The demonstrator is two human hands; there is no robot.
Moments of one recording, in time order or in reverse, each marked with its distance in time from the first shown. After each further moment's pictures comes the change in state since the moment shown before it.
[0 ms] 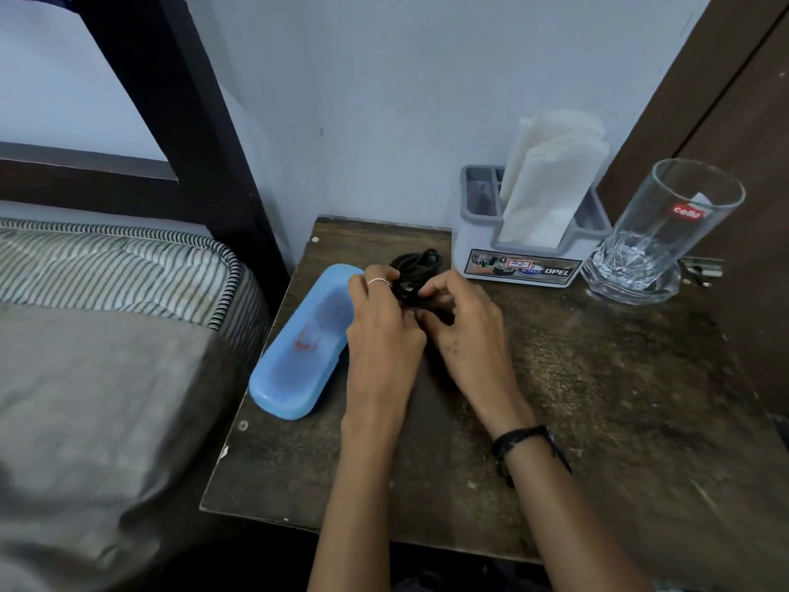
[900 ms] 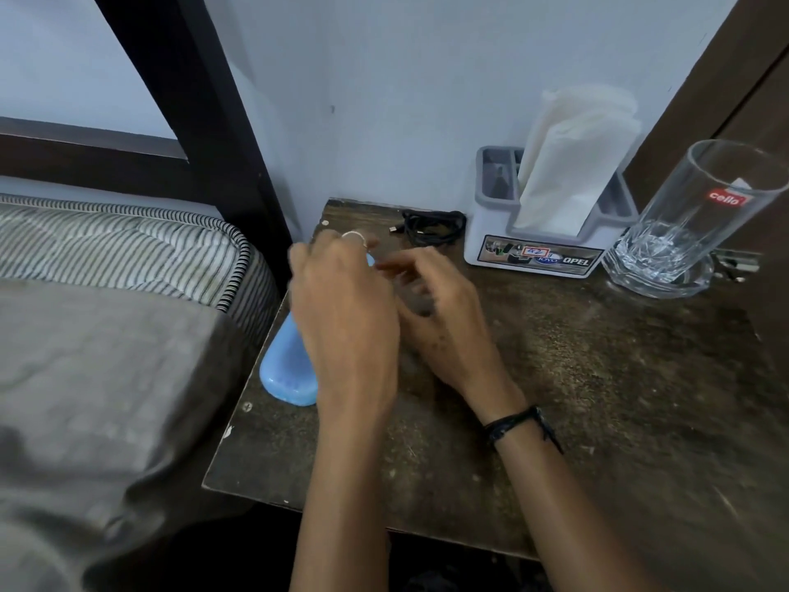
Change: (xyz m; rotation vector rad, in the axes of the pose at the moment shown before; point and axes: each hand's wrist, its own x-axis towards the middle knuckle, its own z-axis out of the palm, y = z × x) left_hand 0.003 0.022 -0.037 0.346 0.324 -0.011; right_hand 0.003 -0.032 0.005 0.228 -0.171 -0.202
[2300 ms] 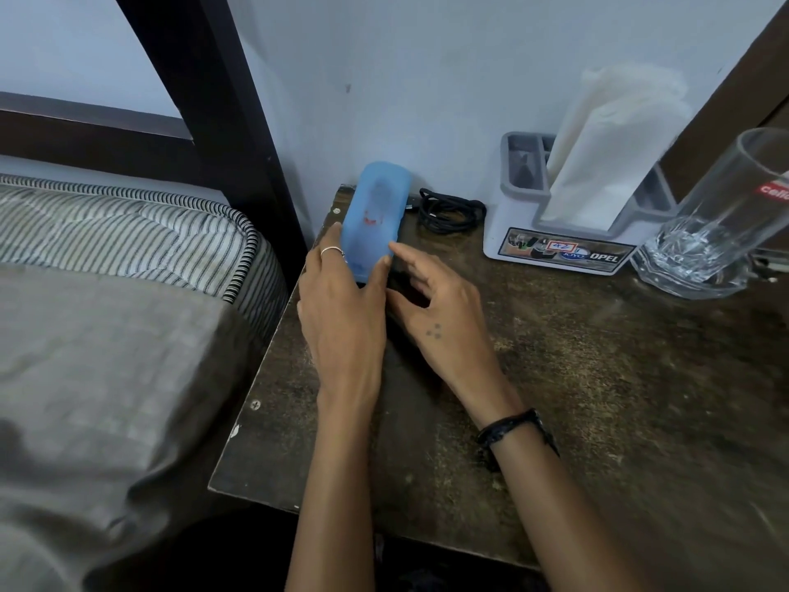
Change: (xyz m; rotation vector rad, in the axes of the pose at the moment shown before) left_hand 0.010 -0.046 0.036 -0.267 -0.011 -0.101; right_hand 0.003 0.015 0.025 0.078 0.022 0.199
